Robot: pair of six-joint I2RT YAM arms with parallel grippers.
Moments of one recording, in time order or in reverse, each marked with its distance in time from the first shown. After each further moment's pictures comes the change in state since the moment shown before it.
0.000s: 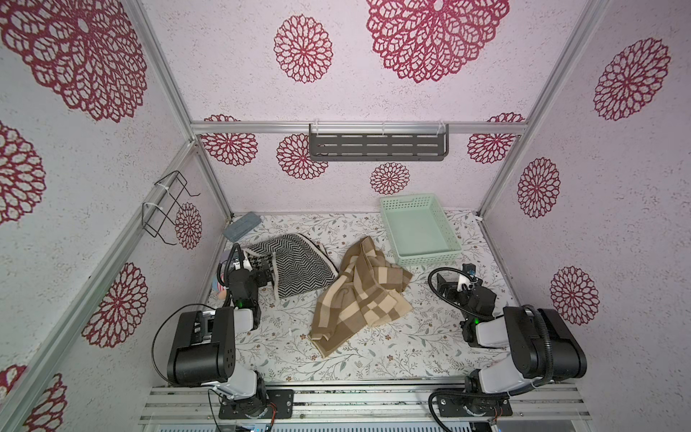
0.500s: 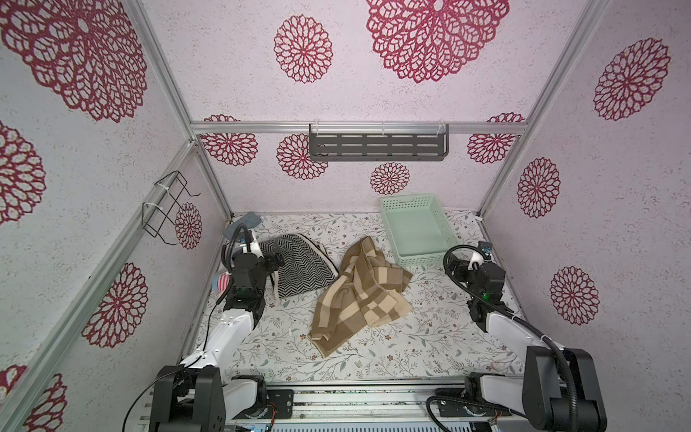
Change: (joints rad) left arm -0.260 -0.329 0.209 -0.444 -0.052 -0.105; right arm 0.047 -0.322 0.301 -0.648 0.204 0.152
